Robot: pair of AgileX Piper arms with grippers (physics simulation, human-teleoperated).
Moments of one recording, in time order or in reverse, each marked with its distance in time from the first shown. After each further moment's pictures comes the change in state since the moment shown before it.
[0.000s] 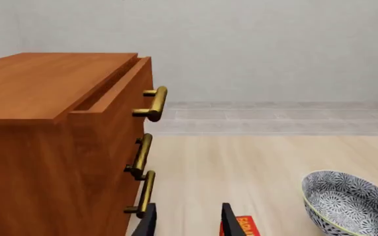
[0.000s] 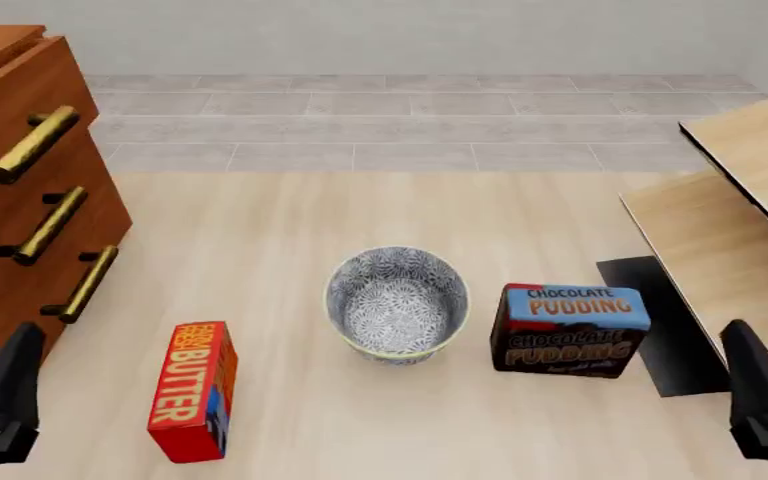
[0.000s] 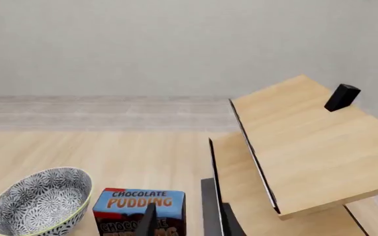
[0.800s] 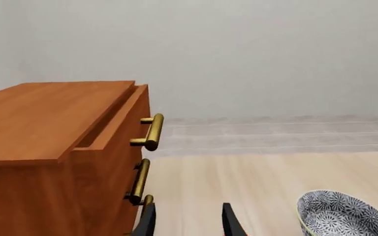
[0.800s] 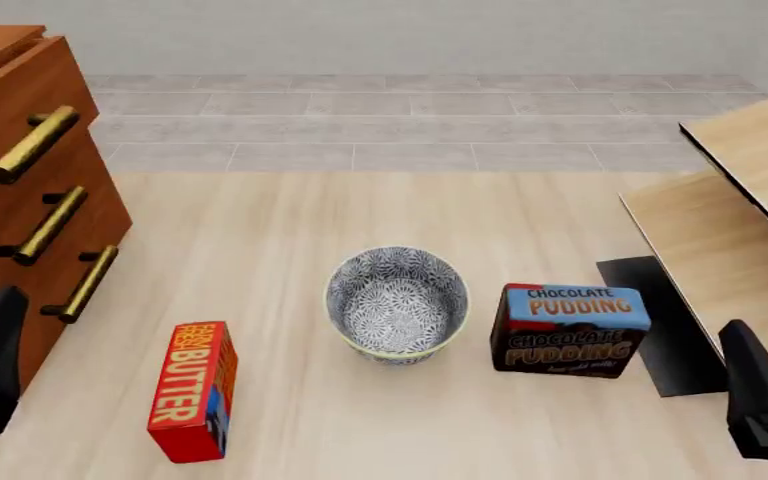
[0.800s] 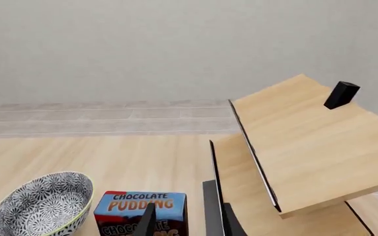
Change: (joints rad) left arm -0.022 0.094 -0.088 -0.072 0.019; right arm -0.002 0.001 0.024 -0.045 0.024
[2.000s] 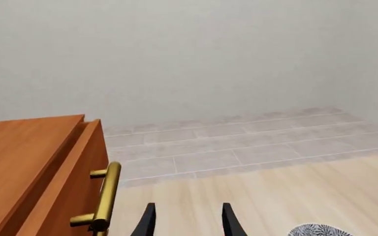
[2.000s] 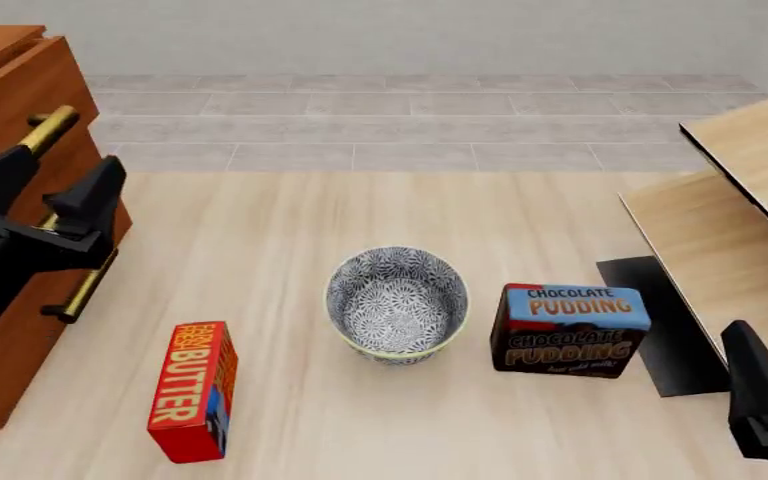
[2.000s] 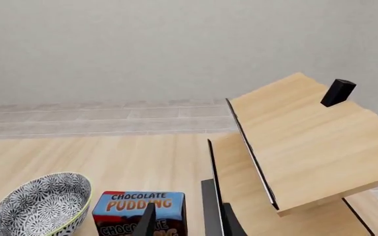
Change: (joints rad) left arm -0.141 0.744 -0.237 -0.493 0.019; right arm -0.012 -0.008 -0.001 0.012 0.007
